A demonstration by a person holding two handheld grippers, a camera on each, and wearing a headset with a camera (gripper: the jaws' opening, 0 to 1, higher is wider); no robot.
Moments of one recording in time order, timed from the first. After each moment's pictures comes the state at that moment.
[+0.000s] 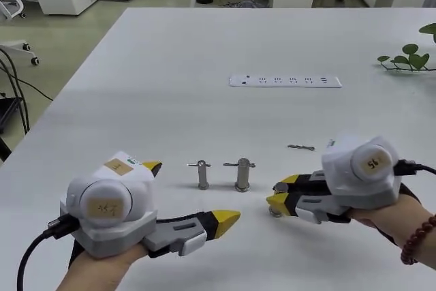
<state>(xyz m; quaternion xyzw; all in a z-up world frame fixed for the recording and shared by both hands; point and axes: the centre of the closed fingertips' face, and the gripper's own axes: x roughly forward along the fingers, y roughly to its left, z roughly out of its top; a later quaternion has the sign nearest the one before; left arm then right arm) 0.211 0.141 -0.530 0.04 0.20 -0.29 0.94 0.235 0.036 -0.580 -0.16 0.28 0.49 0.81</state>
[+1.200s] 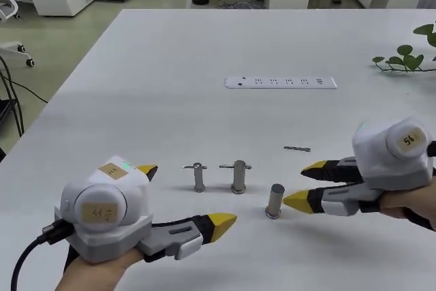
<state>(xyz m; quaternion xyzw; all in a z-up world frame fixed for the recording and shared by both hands) 0.212 0.141 -0.531 0.04 0.20 -0.29 0.94 0.245 -0.011 -0.562 -0.13 0.30 0.48 0.82</state>
